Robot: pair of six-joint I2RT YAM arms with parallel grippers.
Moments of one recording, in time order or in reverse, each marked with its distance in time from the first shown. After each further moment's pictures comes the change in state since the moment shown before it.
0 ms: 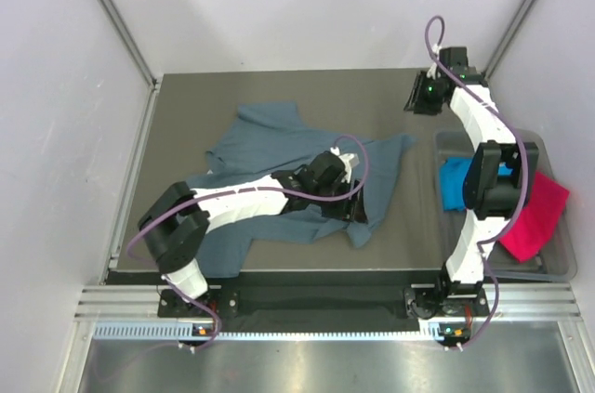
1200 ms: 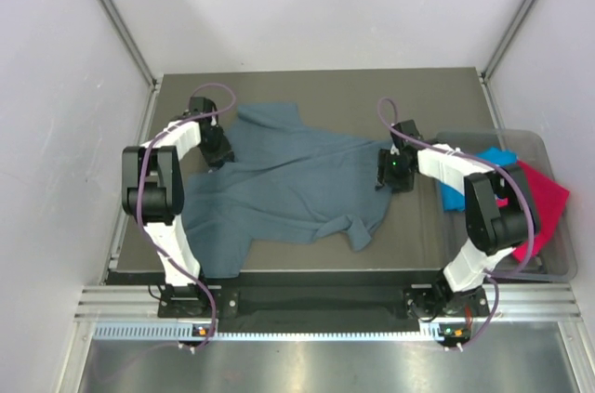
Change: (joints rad) left arm 0.956 0.230 0.216 -0.378 -0.206 0.250; right arm 0.280 -0.276 -0.691 0.130 0.151 0.135
